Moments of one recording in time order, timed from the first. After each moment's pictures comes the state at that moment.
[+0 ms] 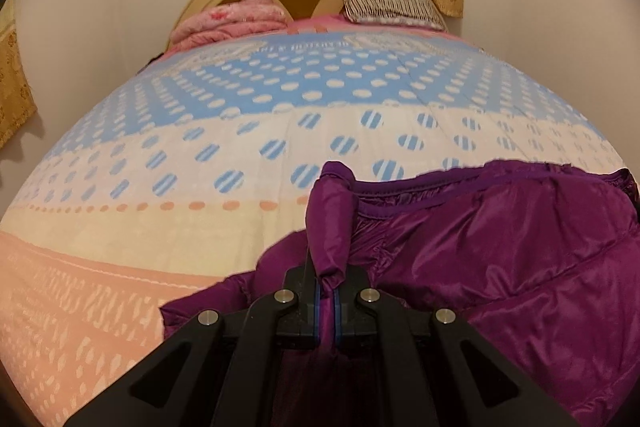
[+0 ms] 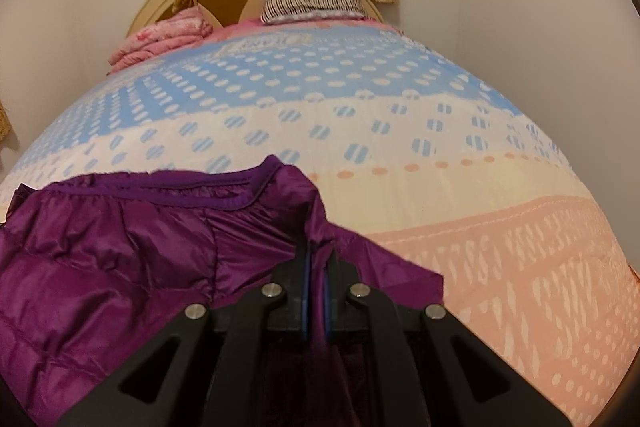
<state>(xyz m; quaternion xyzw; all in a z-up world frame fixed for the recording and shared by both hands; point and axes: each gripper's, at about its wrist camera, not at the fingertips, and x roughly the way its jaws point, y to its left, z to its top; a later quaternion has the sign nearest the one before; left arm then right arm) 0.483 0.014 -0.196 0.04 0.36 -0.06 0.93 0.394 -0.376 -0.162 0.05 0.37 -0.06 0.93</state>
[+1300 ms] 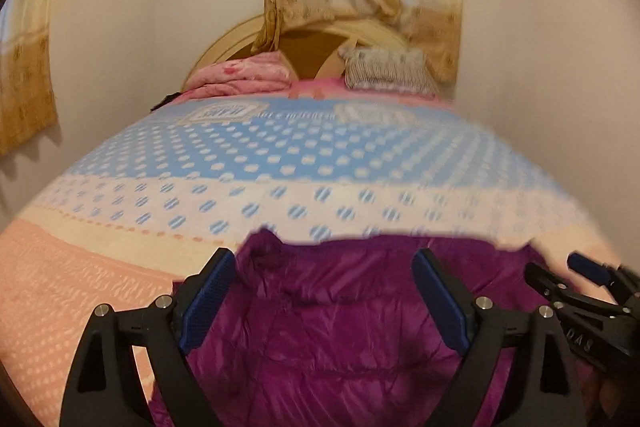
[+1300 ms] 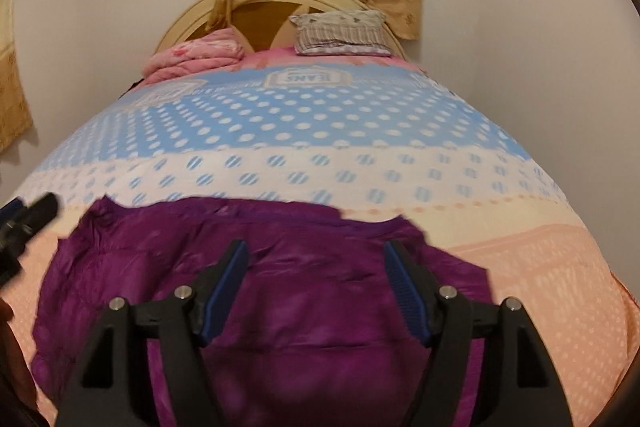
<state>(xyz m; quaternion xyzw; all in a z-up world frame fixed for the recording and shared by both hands) 0.390 -0.036 -0.120 0.01 0.27 -0.03 0.96 0.357 -0.257 -0.116 0.02 0.33 -0.03 0.94</state>
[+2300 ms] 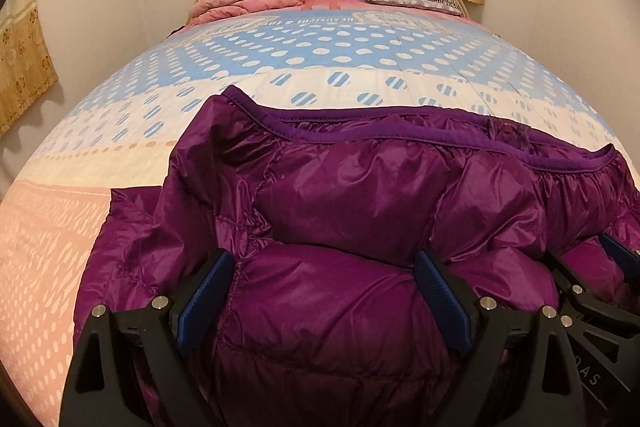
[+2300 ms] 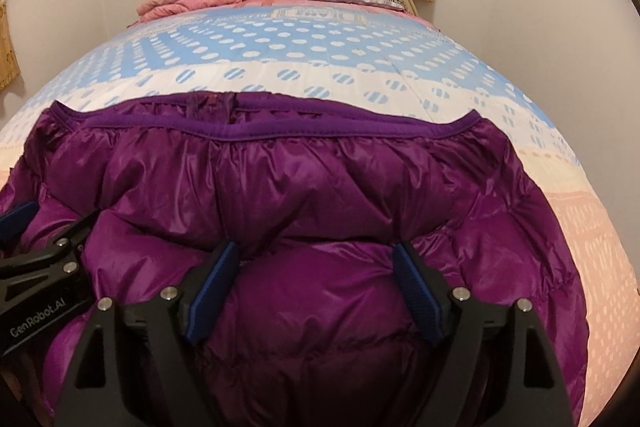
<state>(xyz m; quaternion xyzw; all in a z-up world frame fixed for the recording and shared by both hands) 0.440 -0.042 -0.207 0.02 0.40 0.00 0.92 0.390 -0.240 -0.178 -0.02 0.40 -0.05 0.92</state>
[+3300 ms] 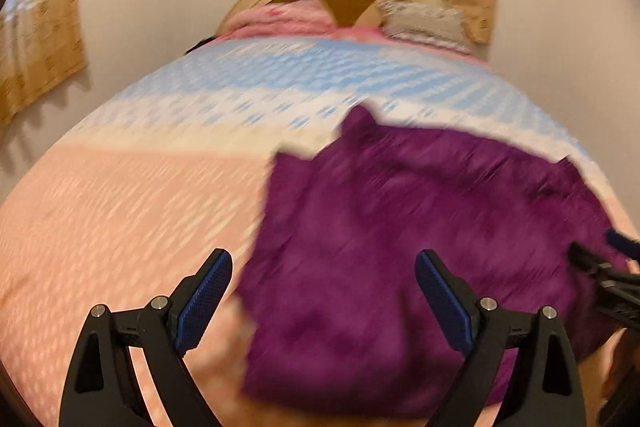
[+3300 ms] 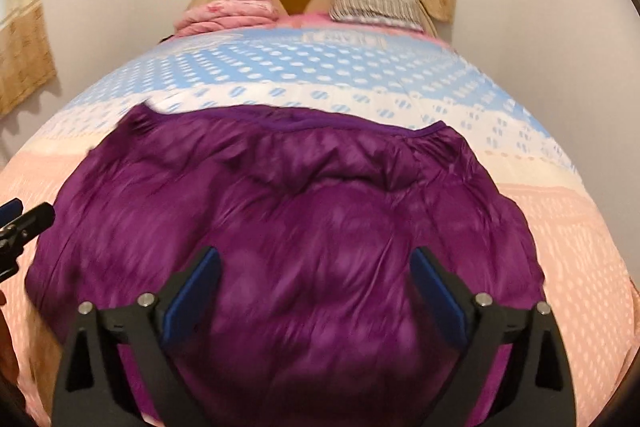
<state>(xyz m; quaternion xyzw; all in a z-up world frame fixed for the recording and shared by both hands) 0.315 0.067 -0.173 -0.03 0.36 0.02 0.93 0.282 -0.222 -0.145 -0.03 0.36 0.02 0.93</state>
